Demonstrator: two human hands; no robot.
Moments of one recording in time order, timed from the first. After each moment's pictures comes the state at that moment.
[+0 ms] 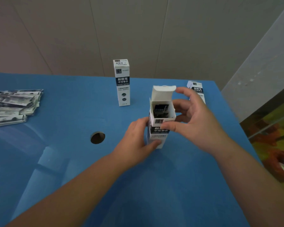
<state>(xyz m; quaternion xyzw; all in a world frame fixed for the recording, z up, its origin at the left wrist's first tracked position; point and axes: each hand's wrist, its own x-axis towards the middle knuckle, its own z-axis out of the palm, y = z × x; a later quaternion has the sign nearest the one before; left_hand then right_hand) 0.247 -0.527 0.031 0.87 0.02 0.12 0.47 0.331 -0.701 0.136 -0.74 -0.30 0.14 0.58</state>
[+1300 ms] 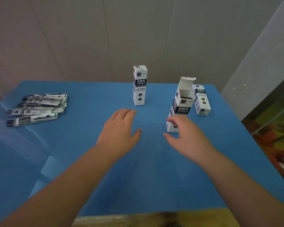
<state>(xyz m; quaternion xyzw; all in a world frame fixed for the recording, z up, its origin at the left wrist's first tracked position) 0.154 -0.455 0.088 0.97 0.09 0.14 0.18 0.237 -0.675 0.108 -0.92 -0.28 0.02 0.27</state>
